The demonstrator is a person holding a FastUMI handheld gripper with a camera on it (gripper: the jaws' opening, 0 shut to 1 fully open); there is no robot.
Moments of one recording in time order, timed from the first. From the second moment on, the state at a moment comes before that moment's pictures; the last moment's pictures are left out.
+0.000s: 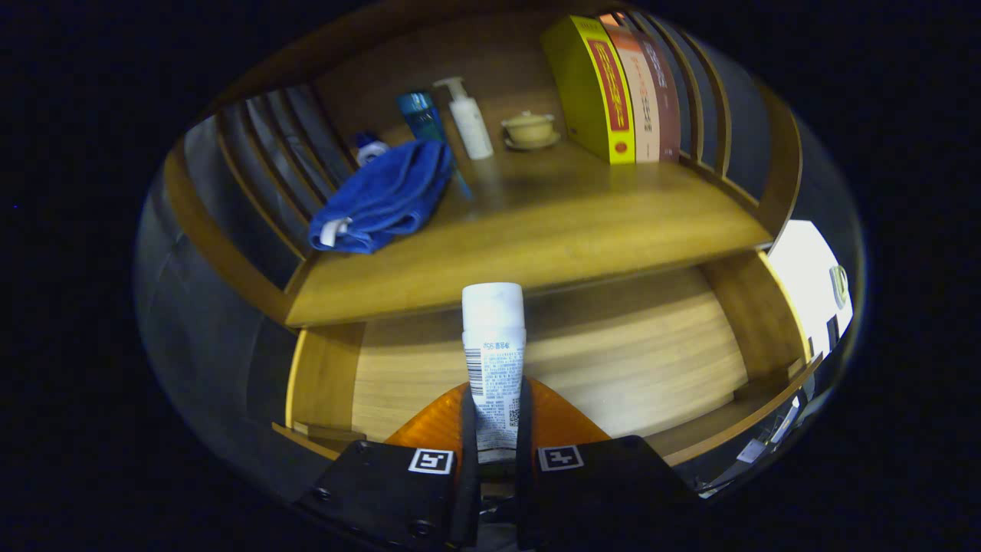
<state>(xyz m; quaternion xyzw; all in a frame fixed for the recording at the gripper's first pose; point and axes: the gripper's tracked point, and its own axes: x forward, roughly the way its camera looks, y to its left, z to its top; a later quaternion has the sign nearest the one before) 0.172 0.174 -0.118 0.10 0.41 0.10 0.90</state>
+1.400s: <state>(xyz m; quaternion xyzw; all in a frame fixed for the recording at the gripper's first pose) 0.367 0.169 -0.100 0.03 0.36 0.04 0.93</state>
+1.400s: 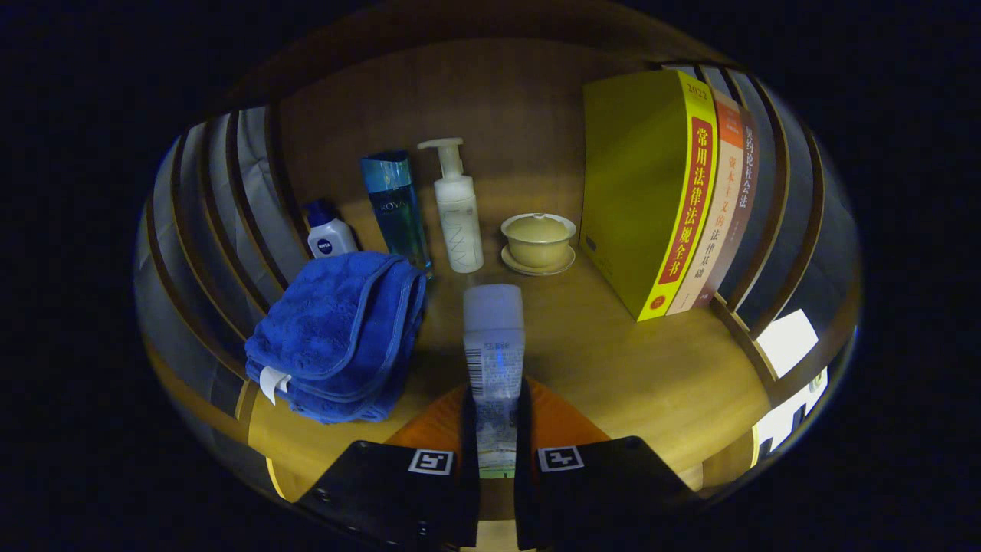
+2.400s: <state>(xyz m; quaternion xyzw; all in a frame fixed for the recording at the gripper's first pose) 0.366 0.170 -0.096 0.05 0.31 0.03 0.95</state>
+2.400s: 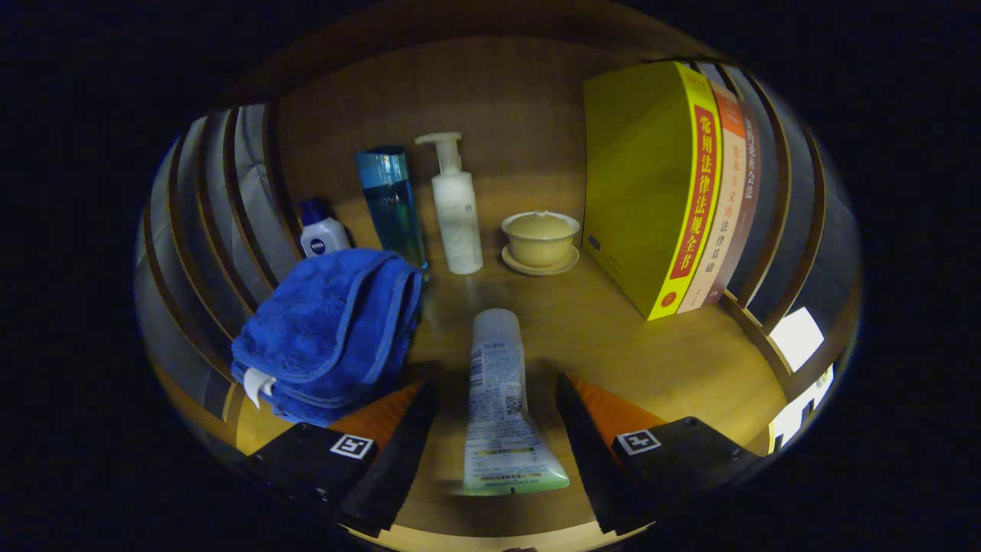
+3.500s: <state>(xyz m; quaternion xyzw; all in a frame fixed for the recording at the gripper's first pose) 0.075 0.115 0.044 0.02 -0.04 0.03 1.00</state>
